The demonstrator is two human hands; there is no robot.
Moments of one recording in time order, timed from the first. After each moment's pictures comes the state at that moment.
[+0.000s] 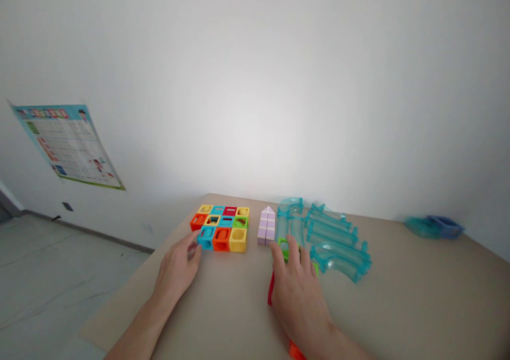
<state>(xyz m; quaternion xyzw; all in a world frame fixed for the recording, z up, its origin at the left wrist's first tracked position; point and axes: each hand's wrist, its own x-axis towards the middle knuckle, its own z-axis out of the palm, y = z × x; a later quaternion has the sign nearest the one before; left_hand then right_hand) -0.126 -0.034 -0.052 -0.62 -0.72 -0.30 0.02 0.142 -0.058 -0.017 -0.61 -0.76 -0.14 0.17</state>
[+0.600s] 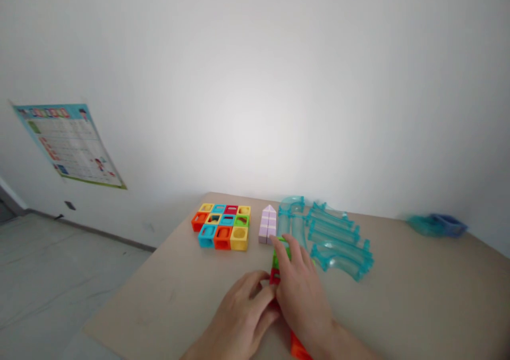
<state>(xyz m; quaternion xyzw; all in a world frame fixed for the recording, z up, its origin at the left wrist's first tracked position) 0.001 -0.094 -0.040 -0.84 -0.44 -0.30 -0.11 0.146 -0.053 -0.020 -0.59 -0.78 -0.08 0.22</state>
